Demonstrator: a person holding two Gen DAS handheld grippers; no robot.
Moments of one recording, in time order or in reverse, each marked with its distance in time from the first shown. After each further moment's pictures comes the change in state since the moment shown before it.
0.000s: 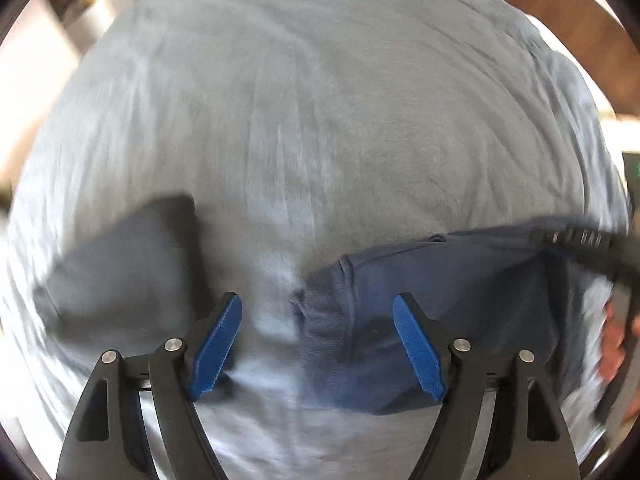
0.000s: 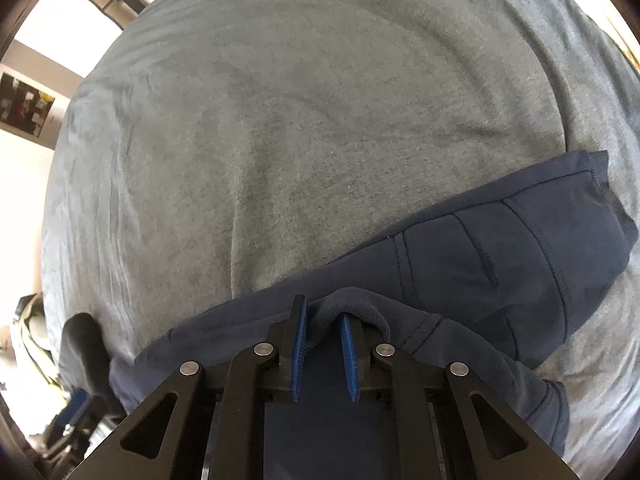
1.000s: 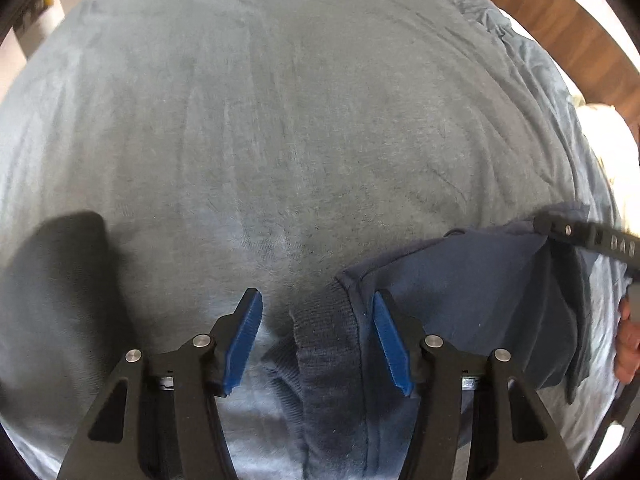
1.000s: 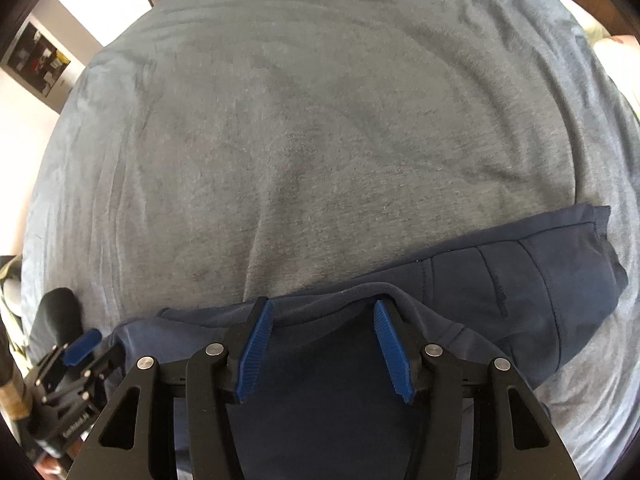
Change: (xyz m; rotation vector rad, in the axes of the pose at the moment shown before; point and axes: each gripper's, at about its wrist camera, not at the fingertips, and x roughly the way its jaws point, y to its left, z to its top) left arm 0.084 0.029 0.017 -0.002 0.022 -0.220; right arm 0.005 0.030 0.001 -0.161 -0.063 -0.071
